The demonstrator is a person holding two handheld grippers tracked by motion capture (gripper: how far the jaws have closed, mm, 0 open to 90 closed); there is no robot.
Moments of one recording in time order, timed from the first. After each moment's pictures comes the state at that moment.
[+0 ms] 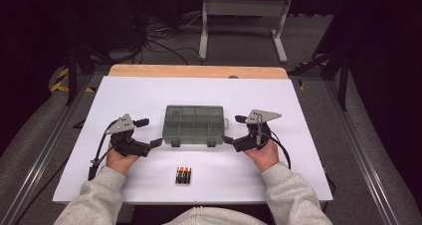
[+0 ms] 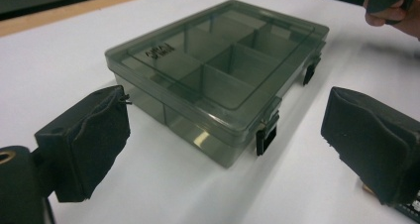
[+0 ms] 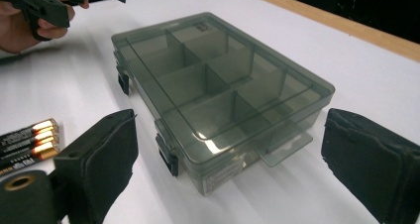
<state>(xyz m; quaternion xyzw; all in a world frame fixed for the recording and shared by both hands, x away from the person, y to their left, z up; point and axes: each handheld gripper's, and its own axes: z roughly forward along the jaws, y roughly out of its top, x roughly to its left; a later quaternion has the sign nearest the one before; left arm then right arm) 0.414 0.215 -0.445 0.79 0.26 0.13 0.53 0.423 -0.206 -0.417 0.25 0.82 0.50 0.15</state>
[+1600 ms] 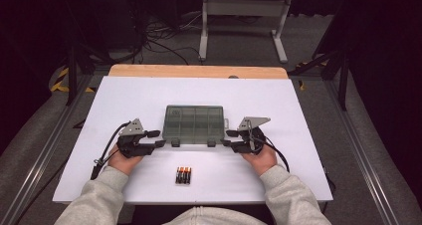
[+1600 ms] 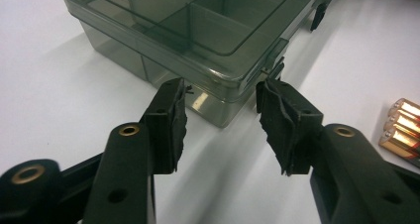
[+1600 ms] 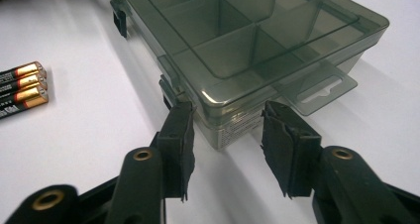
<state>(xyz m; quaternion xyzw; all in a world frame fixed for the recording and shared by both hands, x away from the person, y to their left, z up) 0.417 0.203 -0.460 0.84 0.26 0.10 0.47 0.422 -0.196 -0.442 0.25 0.86 0.43 0.13</state>
